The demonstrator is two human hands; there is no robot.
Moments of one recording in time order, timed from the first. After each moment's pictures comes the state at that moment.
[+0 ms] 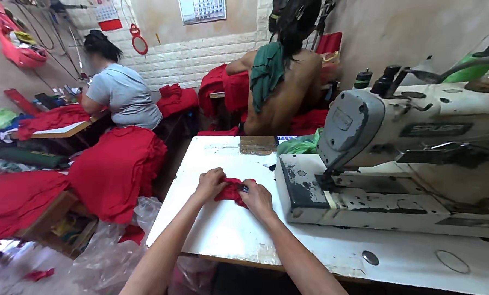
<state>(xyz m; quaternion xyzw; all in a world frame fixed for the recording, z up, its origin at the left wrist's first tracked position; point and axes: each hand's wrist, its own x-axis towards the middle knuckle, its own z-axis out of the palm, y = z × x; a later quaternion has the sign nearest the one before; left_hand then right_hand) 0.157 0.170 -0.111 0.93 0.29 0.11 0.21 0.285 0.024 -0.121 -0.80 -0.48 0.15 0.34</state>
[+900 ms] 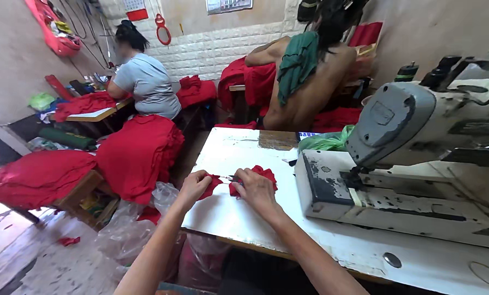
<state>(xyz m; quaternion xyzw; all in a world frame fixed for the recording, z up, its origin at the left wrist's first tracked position) 0.041 0.126 -0.083 0.78 0.41 0.26 0.39 0.227 0.025 -0.101 -0.68 -0.66 -0.04 0.32</state>
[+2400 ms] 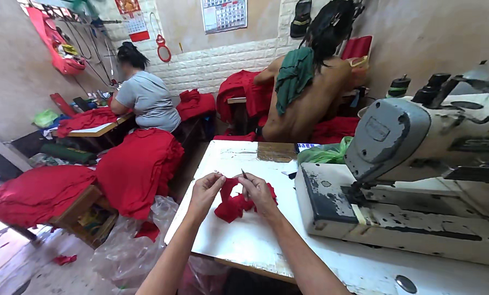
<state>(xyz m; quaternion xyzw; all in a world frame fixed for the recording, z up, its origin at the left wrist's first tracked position) 0.092 0.118 -0.075 0.73 0.26 0.44 0.46 0.256 0.055 -0.109 -0.44 -0.52 0.30 0.67</state>
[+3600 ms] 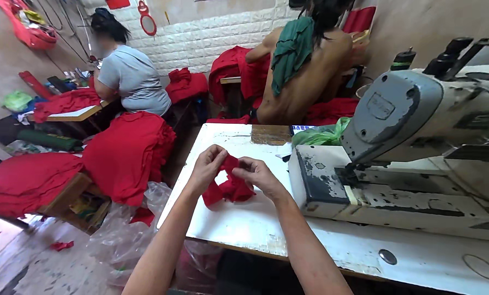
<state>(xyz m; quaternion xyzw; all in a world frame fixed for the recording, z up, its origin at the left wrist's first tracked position) 0.115 0.136 -0.071 0.76 0.22 0.36 0.50 0.288 0.048 -0.108 -0.46 -0.55 0.39 0.58</state>
